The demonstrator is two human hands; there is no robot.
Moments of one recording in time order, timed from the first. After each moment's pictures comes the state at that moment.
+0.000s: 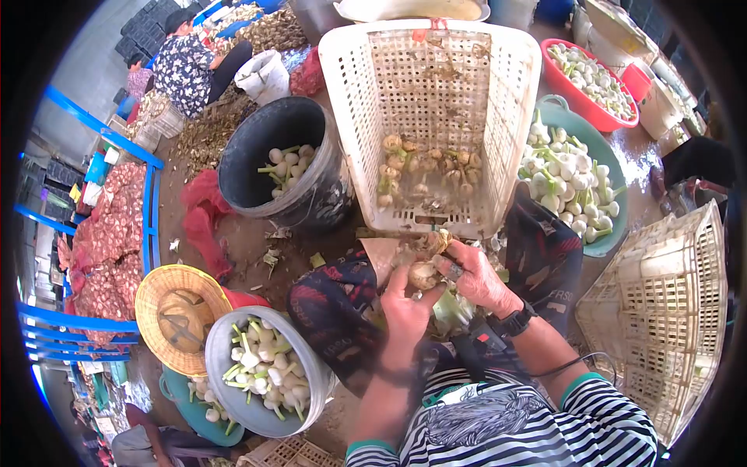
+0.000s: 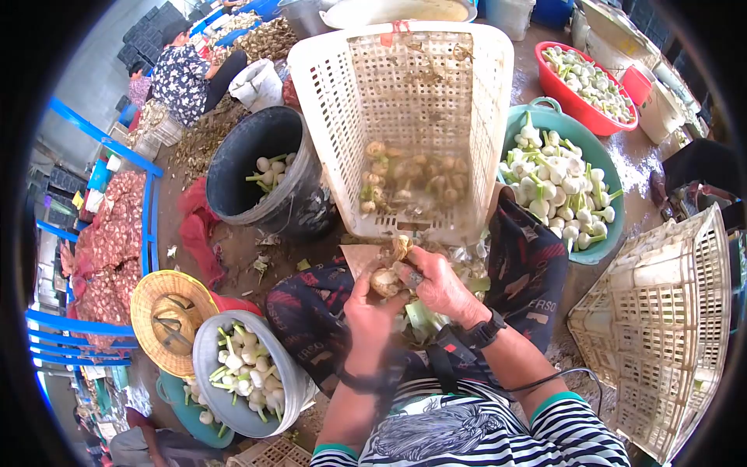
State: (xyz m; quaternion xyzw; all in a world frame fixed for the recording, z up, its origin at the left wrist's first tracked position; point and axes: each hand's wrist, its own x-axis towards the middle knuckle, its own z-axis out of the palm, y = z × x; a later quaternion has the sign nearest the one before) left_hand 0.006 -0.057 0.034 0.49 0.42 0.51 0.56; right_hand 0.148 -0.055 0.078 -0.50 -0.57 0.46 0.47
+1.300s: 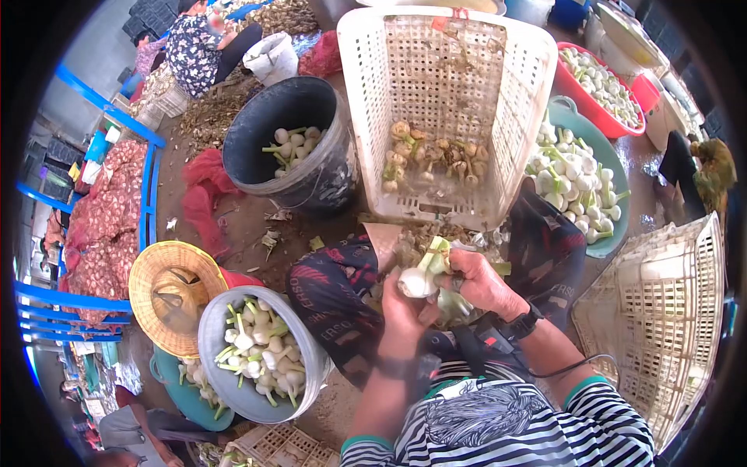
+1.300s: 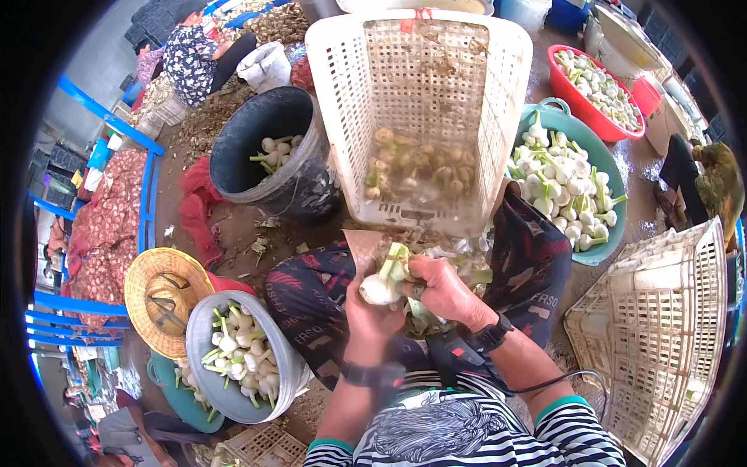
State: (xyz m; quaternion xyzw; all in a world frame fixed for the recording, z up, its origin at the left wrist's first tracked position) left_hand -0.015 -0.069 0.018 0.03 0.25 0.46 0.85; right_hand 0.142 -0.072 0.054 -0.49 -0.63 0.45 0.40
